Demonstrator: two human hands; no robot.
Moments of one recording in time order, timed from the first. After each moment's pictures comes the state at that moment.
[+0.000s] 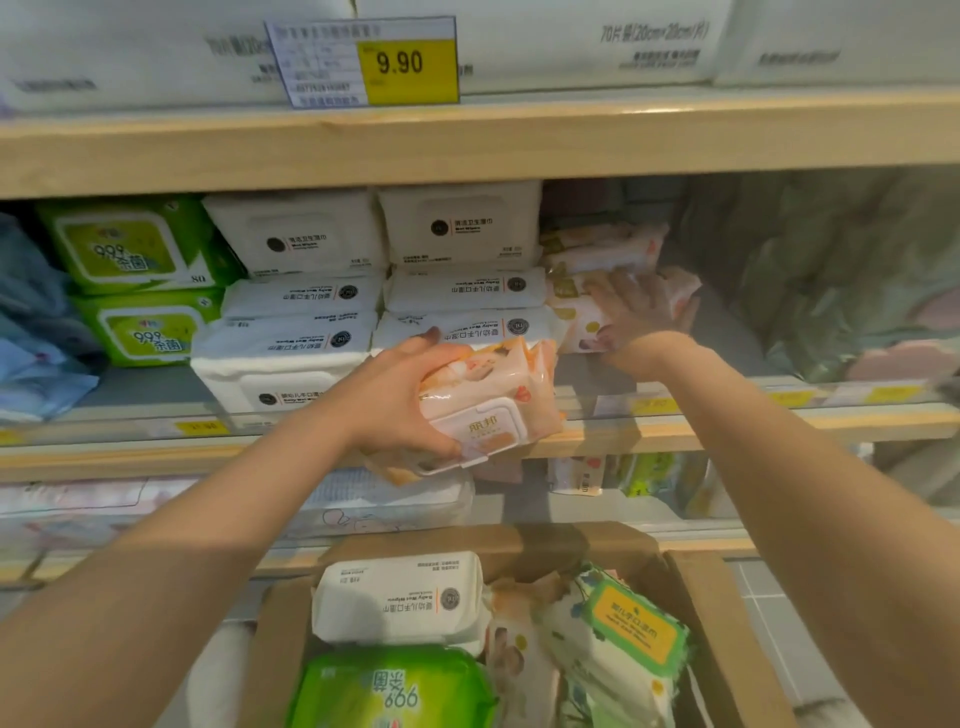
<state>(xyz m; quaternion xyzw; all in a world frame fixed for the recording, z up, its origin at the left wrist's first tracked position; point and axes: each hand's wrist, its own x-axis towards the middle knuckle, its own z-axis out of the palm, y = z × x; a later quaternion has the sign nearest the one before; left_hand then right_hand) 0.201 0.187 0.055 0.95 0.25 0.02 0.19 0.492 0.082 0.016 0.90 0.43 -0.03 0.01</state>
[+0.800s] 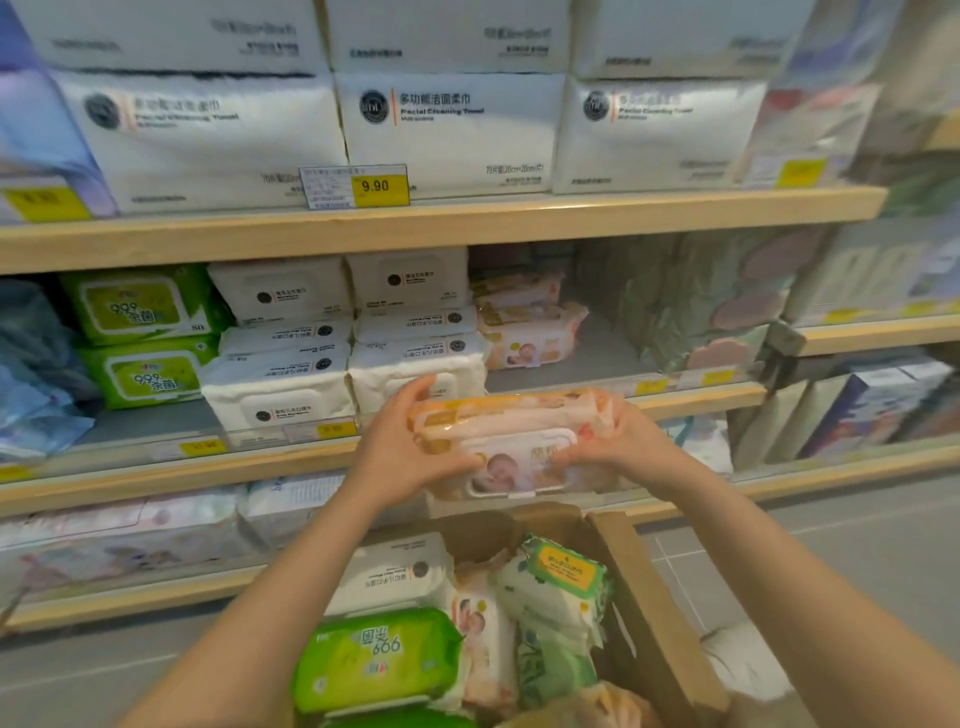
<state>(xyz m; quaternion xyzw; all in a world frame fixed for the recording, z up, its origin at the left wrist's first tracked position) 0.167 0.067 0.062 0.84 0.28 0.21 0.41 0.363 -0.115 0.068 0.67 0.42 -0.31 -0.52</state>
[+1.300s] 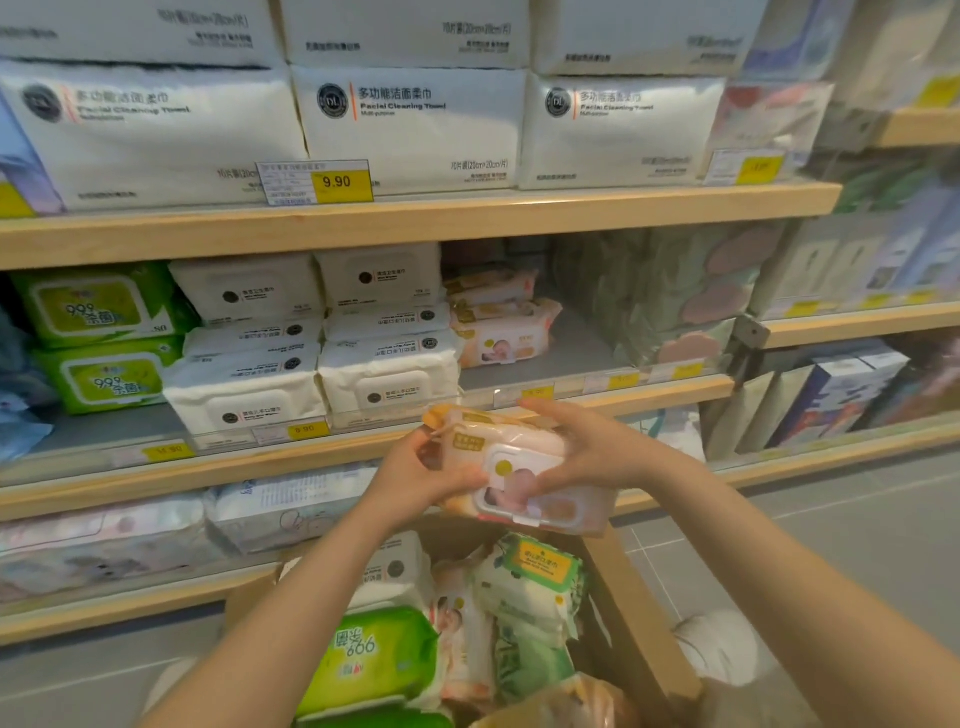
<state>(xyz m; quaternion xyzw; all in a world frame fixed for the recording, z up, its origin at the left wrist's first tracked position) 0.187 0.038 0.035 0.74 0.29 0.15 0.59 0.366 -0.122 0.078 0.79 0.52 -0.24 -0.23</state>
